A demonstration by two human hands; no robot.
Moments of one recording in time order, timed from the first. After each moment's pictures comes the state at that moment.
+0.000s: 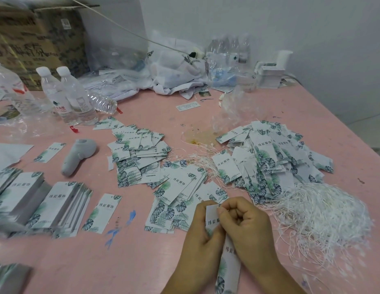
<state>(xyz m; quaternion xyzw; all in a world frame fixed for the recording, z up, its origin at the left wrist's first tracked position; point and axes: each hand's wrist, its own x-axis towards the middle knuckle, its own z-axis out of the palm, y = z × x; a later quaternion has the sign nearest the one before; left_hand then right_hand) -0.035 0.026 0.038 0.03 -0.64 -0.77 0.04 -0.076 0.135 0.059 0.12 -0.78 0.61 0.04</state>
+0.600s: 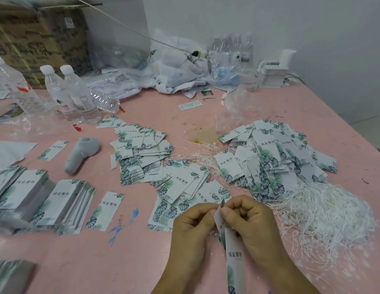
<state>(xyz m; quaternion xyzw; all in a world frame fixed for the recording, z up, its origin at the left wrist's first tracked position) -0.044 0.013 0.036 0.11 -0.50 -0.85 0.08 -0.083 0.140 0.065 0.11 -0.71 0.70 -0.06</state>
